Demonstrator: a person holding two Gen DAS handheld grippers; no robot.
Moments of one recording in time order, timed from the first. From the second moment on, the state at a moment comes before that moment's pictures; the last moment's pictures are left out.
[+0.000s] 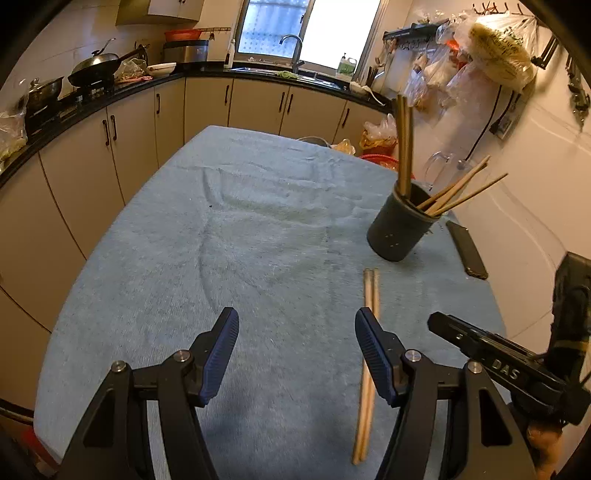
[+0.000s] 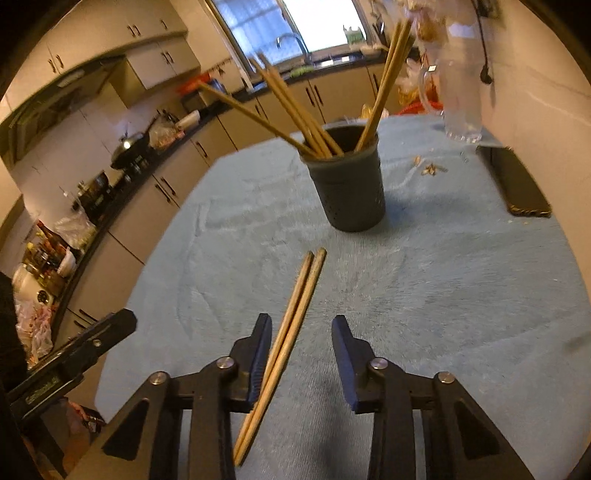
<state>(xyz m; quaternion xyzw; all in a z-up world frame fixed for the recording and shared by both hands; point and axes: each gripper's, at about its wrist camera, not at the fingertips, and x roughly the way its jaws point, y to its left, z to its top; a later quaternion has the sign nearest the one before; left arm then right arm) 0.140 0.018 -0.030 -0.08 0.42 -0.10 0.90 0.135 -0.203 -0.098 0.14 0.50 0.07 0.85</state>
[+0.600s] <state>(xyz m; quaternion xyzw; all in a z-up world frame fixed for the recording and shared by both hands) 0.186 0.003 -0.069 -0.07 0.47 -0.11 0.88 0.228 -0.184 -0.162 0.12 0.57 0.04 0.81</state>
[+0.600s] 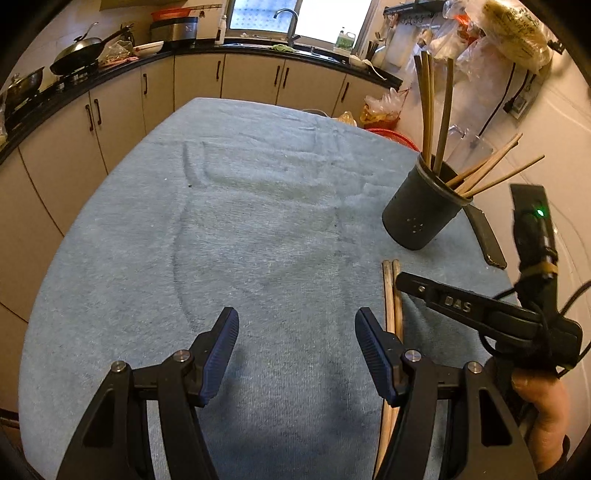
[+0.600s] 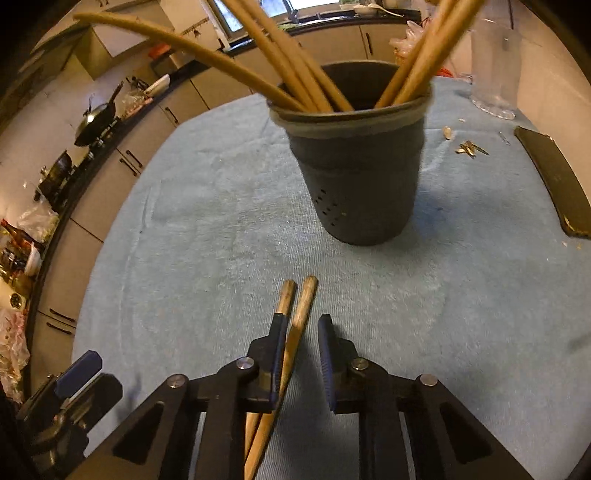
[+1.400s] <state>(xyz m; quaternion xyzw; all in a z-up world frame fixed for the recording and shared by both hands) 0.243 -0.108 -0.101 0.02 0.53 -0.18 0.83 0.200 -0.261 -0.162 0.08 0.57 0.01 0.82</state>
